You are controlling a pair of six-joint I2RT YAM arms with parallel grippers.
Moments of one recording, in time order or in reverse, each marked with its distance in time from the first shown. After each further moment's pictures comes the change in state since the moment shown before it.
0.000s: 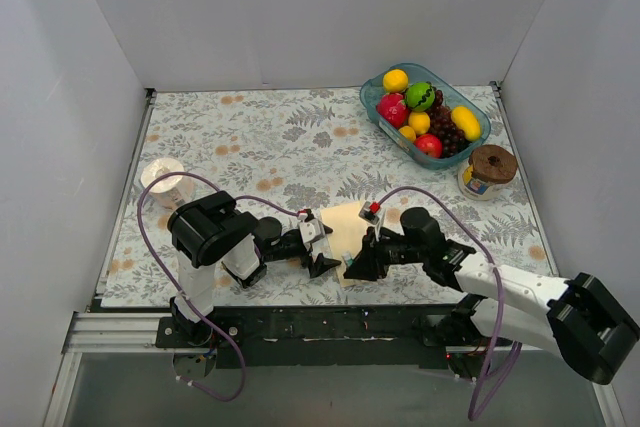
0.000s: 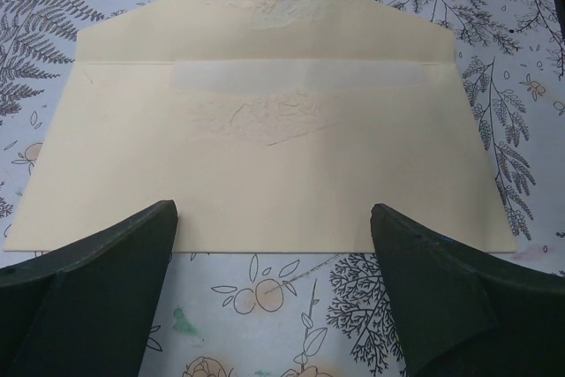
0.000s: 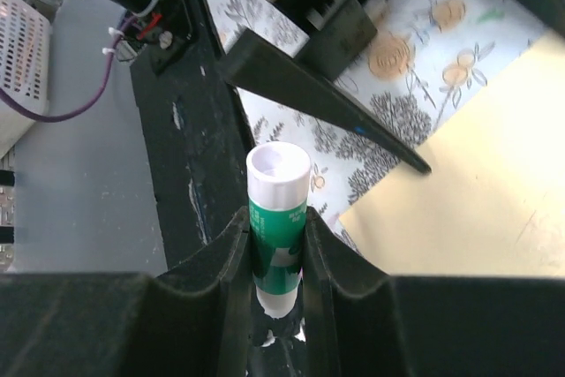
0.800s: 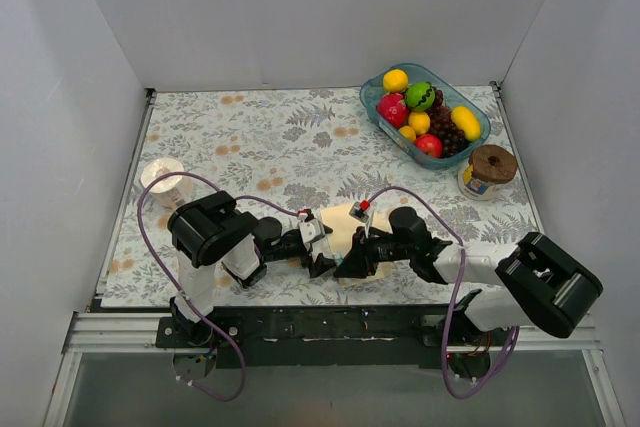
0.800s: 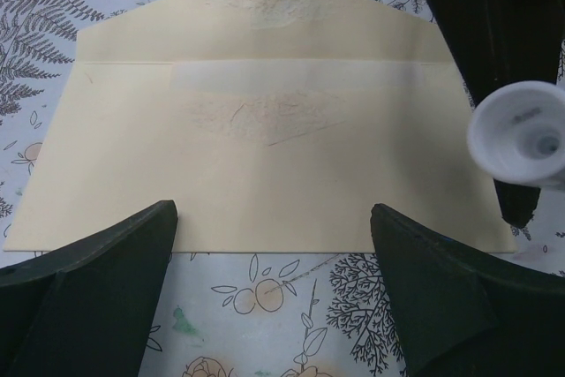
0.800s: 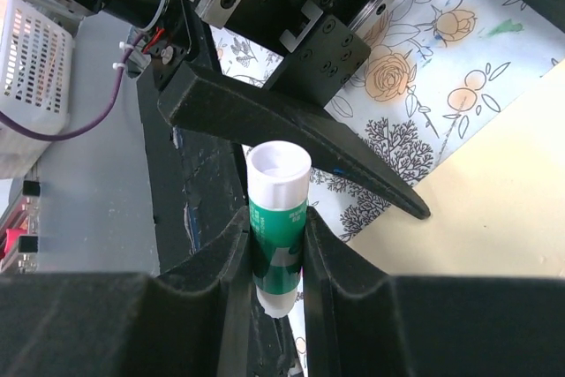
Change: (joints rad) left arm 0.000 0.001 0.000 0.001 0.000 -0.001; right arm 0.002 0.329 -0.039 0.389 -0.048 0.106
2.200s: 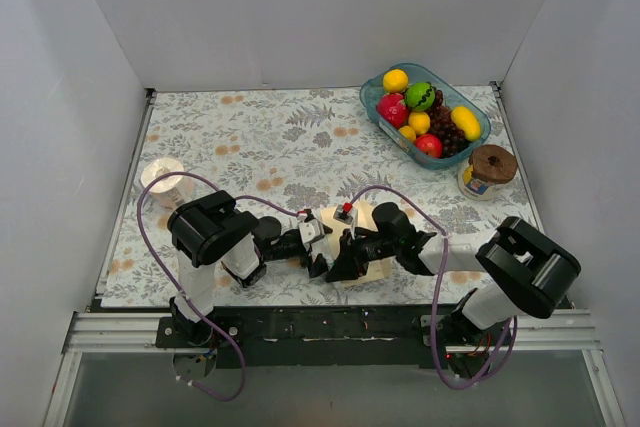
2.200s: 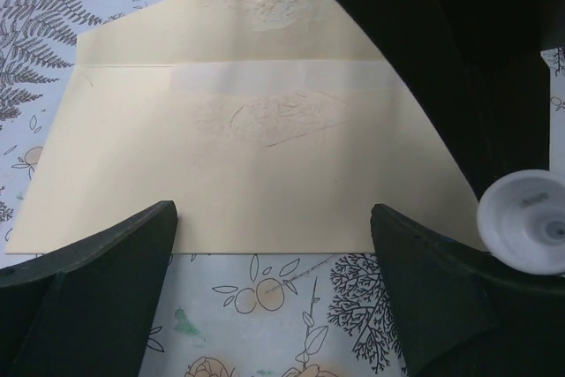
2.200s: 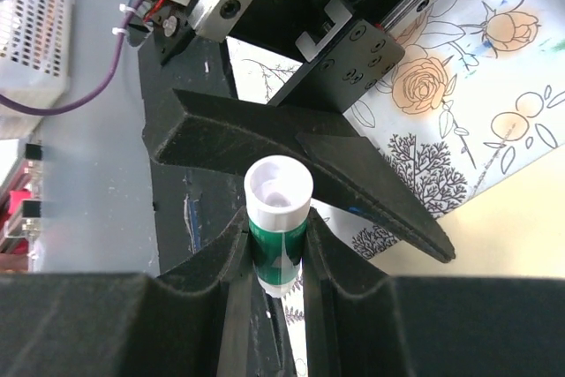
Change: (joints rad) left arm 0.007 0.002 0.000 0.001 0.021 0.016; right arm 0.047 0.164 0.111 -0.033 -0.076 -0.051
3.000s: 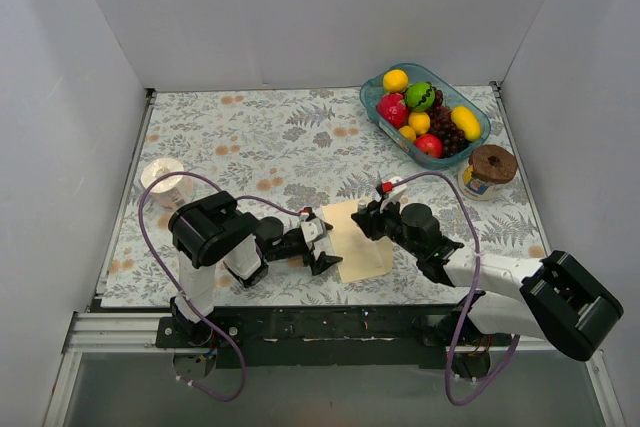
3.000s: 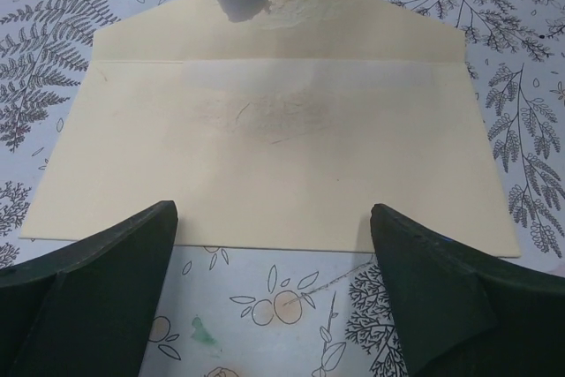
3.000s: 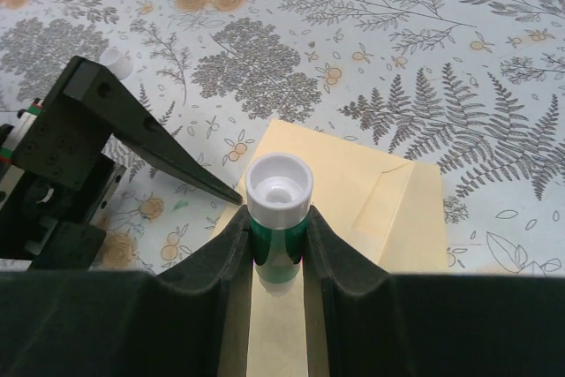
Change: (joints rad) left arm -0.014 -0.002 0.011 -0.001 -0.072 0.013; right arm -0.062 -0.329 -0.095 0.030 0.788 -0.195
